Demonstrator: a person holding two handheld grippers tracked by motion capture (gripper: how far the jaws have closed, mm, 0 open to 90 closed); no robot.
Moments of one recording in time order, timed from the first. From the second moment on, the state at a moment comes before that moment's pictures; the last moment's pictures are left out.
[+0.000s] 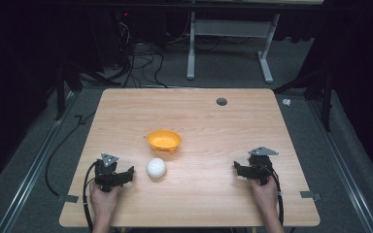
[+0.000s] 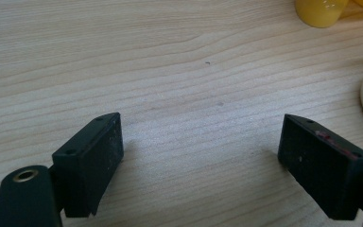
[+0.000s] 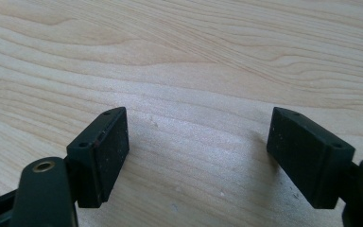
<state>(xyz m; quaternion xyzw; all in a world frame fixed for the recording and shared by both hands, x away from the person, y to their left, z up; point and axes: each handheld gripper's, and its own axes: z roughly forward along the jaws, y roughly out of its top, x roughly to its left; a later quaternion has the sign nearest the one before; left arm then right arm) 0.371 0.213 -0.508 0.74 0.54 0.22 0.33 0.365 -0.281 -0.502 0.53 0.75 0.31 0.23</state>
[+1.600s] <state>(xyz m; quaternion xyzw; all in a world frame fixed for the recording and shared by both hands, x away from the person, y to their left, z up) 0.341 0.184 -0.474 0.78 0.46 0.19 0.39 0.365 -0.281 -0.502 0.53 0.75 0.31 0.23</state>
